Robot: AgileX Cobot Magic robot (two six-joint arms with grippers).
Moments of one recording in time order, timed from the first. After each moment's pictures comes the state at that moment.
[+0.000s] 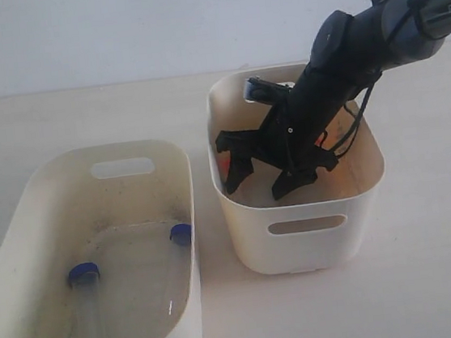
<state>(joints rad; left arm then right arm) -0.02 0.01 0.00 0.18 0.28 -0.02 0.29 2.12 -1.38 0.66 0.77 -0.17</state>
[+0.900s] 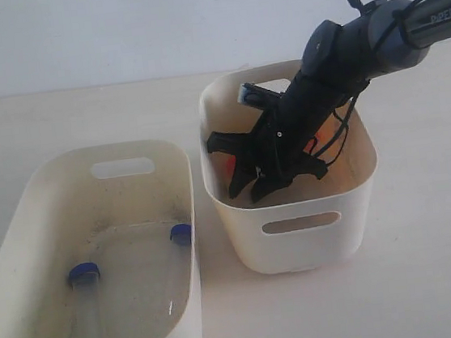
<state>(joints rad) -0.02 0.01 0.00 0.18 0.28 -0.02 0.30 2.17 -1.40 0.67 0.77 -0.10</state>
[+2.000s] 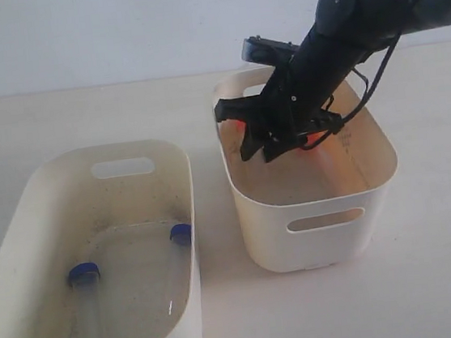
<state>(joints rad) -0.02 0.01 0.00 0.18 0.28 -0.02 0.30 1.99 -1.39 0.54 0.72 -0.09</state>
